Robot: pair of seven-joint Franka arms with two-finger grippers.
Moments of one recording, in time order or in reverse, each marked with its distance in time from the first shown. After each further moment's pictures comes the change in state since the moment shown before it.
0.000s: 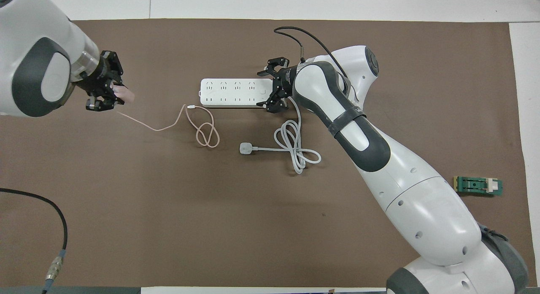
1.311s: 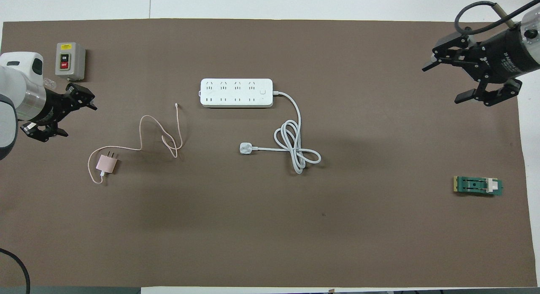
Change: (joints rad) left arm 0.161 -0.201 -0.007 -0.349 -0.005 0.219 0.787; right arm -0.398 -0.570 -0.033 -0.029 -0.704 -0.745 -0.795
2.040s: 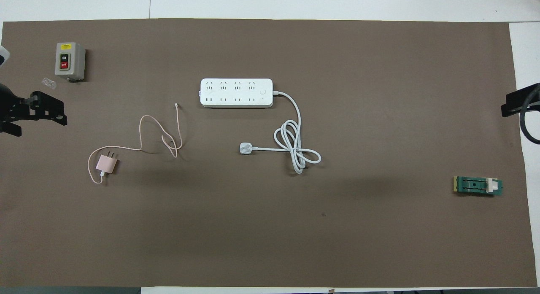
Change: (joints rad) left arm 0.004 -0.050 0.001 0.255 0.000 -0.412 0.552; right arm -0.048 -0.238 0.009 -0.174 -0.353 -0.028 -0.605
